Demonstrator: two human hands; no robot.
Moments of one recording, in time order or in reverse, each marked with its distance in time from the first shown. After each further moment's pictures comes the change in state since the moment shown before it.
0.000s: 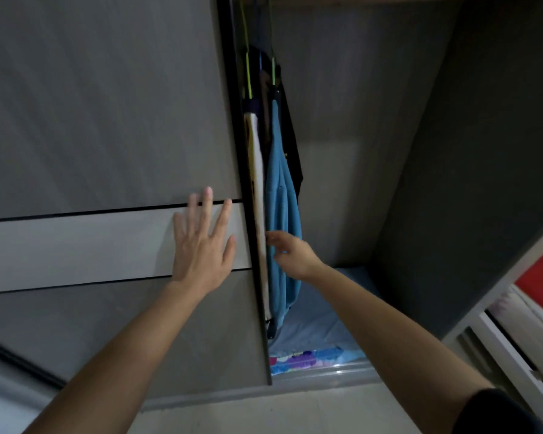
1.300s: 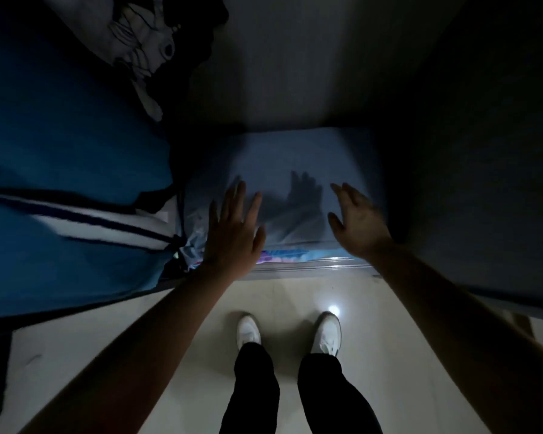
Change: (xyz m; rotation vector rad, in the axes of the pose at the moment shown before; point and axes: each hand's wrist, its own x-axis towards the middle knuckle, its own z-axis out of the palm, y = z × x) left_hand -0.037 0.250 0.514 -0.154 -0.730 -0.059; right_hand 0.147 0.544 -0.043 -0.463 -0.130 0.243
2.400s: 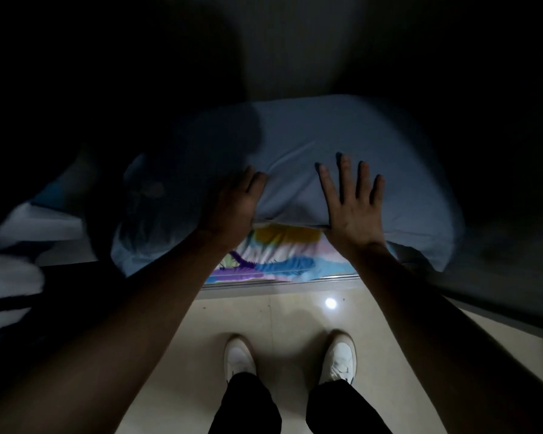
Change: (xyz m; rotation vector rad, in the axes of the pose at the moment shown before) left_hand 0.114 -0.047 0.155 0.031 -0.186 0.134; right_hand 0.109 0.055 0.178 -0.460 0.129 -0.049
